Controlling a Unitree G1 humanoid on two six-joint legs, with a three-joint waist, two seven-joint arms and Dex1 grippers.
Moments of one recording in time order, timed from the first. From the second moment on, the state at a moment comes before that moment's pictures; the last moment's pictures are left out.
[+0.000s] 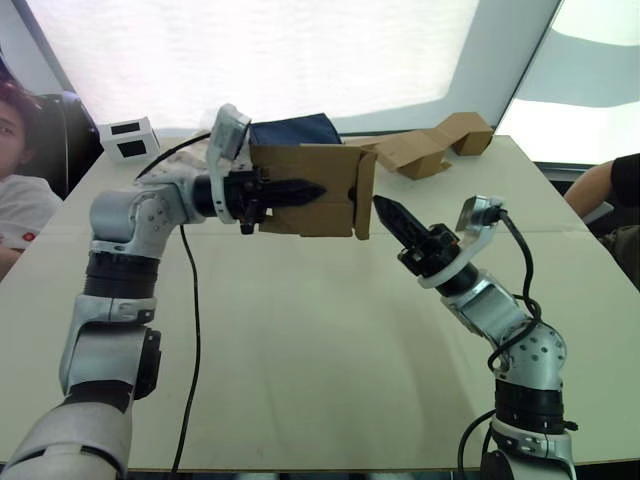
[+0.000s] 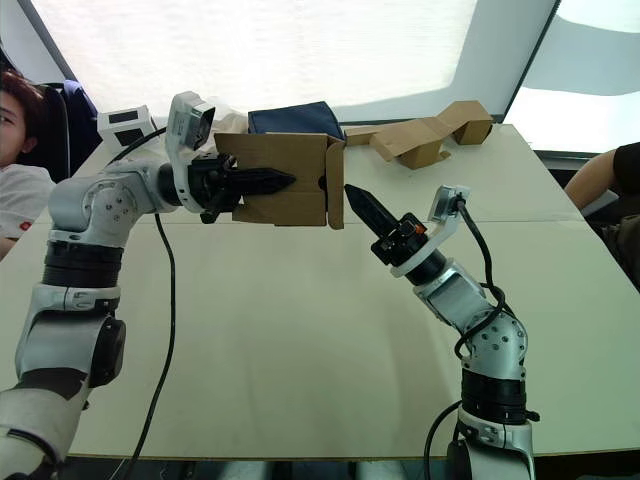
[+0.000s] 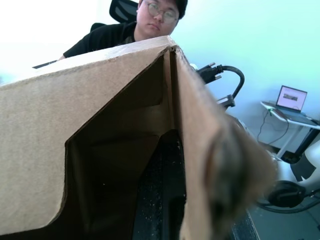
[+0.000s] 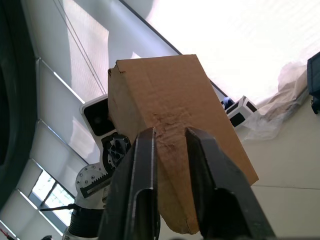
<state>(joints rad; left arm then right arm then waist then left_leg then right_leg) -1.03 0.55 0.02 0.25 -0.69 0.85 -1.30 -0.41 -0.23 -0.26 -0.23 1.38 0.76 0.36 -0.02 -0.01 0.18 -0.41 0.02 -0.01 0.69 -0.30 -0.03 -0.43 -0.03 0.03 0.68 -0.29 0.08</state>
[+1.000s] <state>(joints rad) -1.03 0.55 0.02 0.25 -0.71 0.87 -1.29 -0.39 -0.13 -0.27 -0.21 1.49 0.73 0.30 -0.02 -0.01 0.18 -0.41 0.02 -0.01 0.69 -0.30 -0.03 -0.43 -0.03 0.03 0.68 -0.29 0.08</state>
